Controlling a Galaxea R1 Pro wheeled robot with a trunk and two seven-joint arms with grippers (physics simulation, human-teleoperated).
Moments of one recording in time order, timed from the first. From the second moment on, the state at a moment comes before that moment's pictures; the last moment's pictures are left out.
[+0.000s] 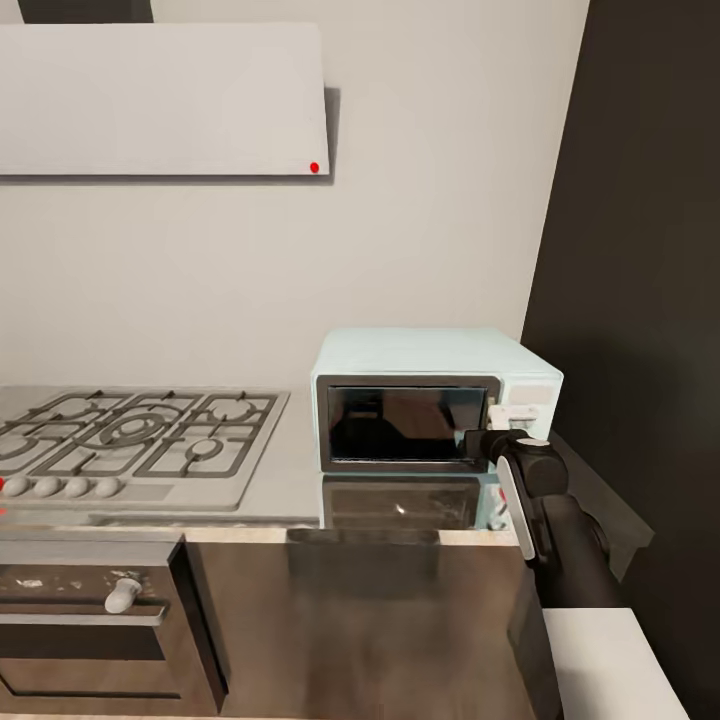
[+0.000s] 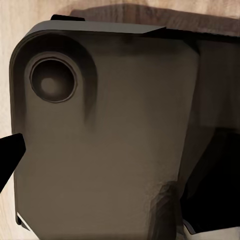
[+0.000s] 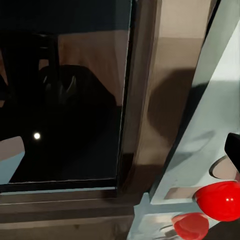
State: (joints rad) left arm 0.00 -0.07 0.01 -0.07 0.10 -0.01 0.00; right arm -0.66 0.05 0.00 -1.44 0.07 0.91 -0.08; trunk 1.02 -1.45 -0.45
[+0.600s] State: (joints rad) left arm 0.00 -0.07 0.01 -0.07 0.10 -0.01 0.00; right arm -0.66 0.05 0.00 -1.44 0.06 0.91 -0.08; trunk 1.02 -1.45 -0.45
